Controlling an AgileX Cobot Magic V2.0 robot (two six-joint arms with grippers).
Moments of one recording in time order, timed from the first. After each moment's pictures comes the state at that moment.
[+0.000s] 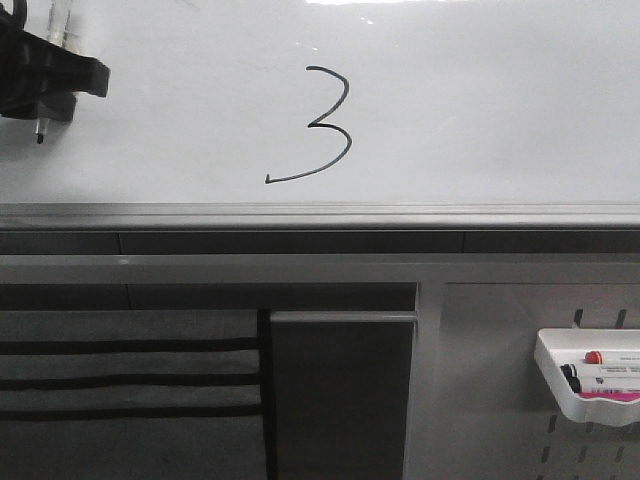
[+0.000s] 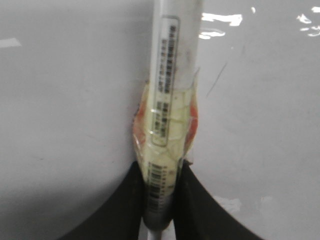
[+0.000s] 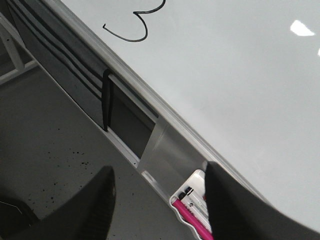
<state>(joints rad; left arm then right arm) -0.34 1.48 -0.80 -0.92 -0.20 0.82 0.02 0.87 -0.94 0.55 0.92 -1.01</state>
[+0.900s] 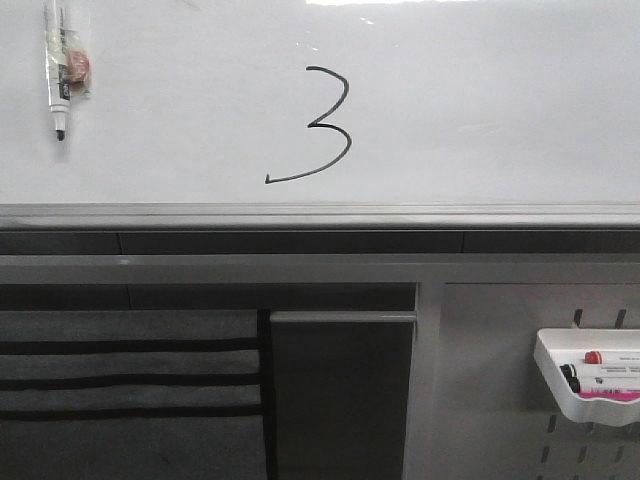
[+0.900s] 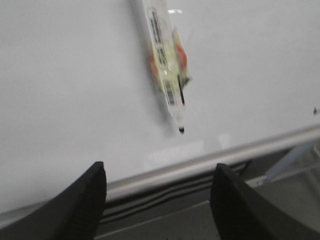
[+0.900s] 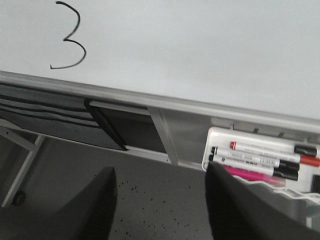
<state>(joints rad) -0.02 1.09 -0.83 -0.56 0.54 0.67 0.00 0.76 -0.86 0.38 0.89 -0.29</state>
